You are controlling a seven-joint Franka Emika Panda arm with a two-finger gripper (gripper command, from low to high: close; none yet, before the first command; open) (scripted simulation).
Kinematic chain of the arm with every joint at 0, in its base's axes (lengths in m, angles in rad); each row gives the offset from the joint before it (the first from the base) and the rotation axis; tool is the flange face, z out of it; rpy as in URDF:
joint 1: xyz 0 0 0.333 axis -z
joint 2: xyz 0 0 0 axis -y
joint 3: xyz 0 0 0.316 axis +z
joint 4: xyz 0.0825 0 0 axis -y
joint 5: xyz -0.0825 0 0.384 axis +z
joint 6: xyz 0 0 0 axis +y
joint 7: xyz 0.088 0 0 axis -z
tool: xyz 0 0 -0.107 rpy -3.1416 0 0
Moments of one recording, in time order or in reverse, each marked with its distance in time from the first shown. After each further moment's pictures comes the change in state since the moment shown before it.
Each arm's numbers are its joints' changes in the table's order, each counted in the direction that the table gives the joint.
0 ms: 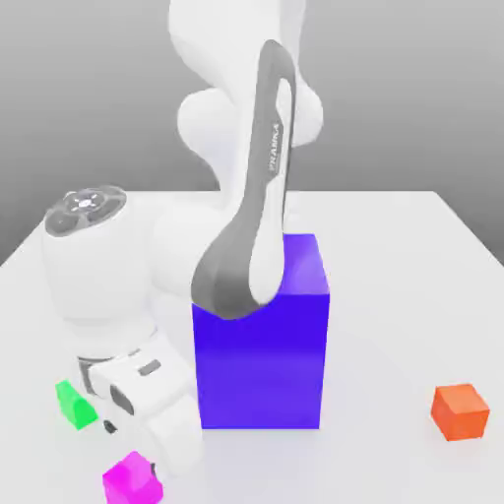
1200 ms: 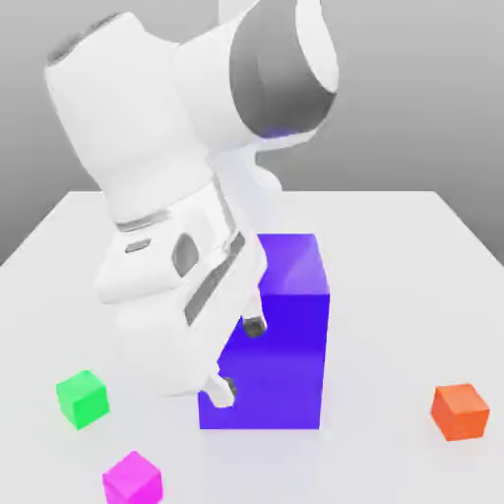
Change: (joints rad) arm -0.152 0.317 -0.055 0.055 0.150 0.363 1.131
